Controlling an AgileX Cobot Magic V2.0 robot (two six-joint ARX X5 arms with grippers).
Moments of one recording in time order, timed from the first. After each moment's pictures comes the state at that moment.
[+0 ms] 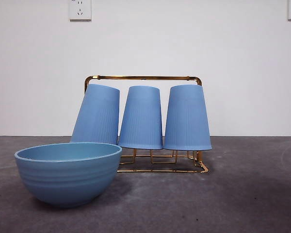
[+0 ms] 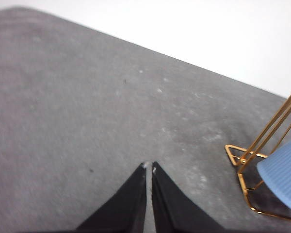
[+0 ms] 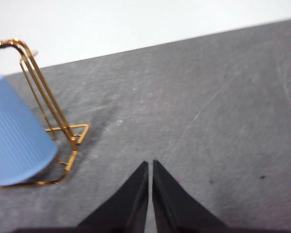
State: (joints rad) left arm 0.00 0.02 0.04 -0.19 0.03 -0.37; right arm 0.04 0.01 0.03 -0.17 -0.14 0.29
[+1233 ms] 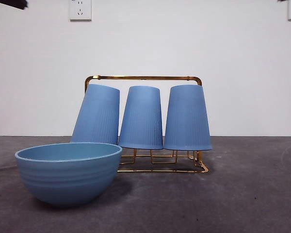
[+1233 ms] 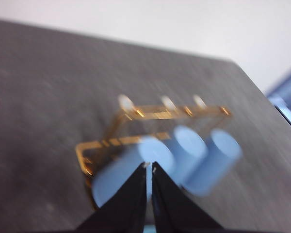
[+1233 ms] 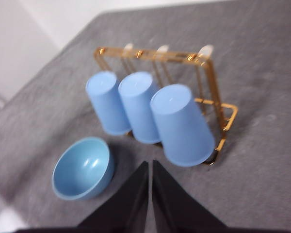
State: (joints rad) left arm -0.15 0.89 0.92 -0.44 0.48 -0.25; right arm 0.15 0.72 0.82 -0.60 -0.62 0.14
